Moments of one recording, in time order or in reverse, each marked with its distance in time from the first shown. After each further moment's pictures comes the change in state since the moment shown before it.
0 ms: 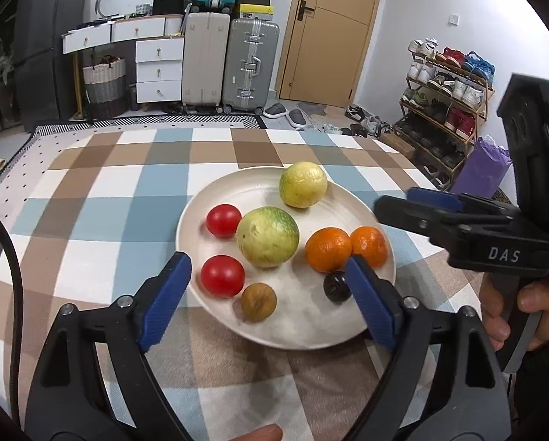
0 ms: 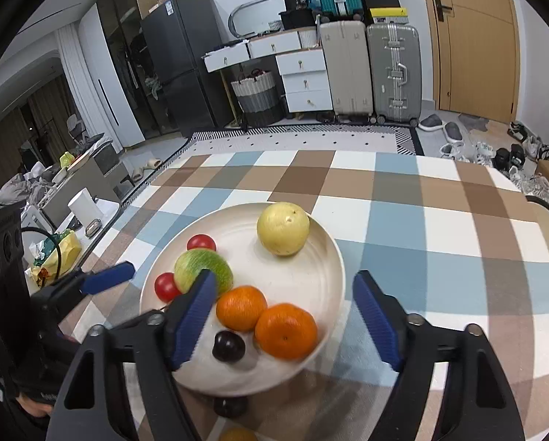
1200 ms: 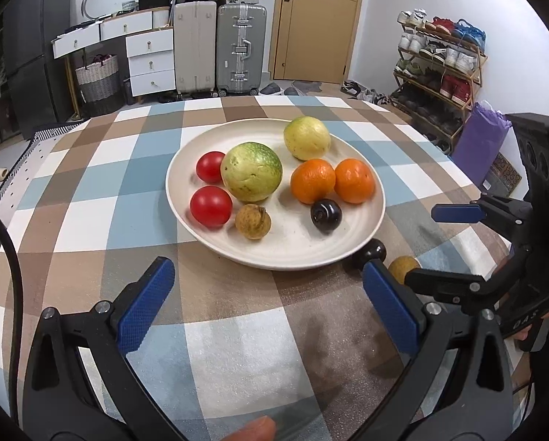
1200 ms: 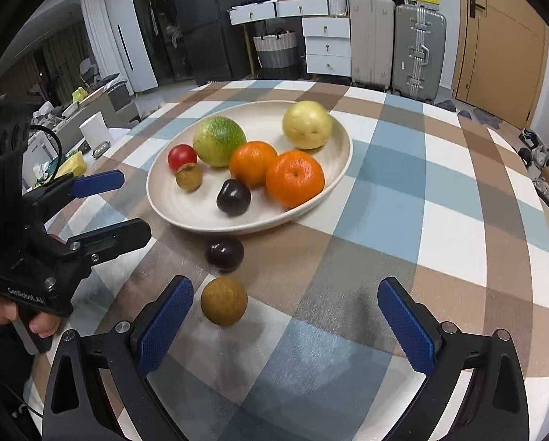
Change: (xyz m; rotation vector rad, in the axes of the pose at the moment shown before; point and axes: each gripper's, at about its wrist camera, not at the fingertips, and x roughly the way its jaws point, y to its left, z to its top) left arm -0.009 -0.020 -0.046 0.087 0.075 0.017; right arm -0.017 0.011 -0.083 -0.153 0.167 0.027
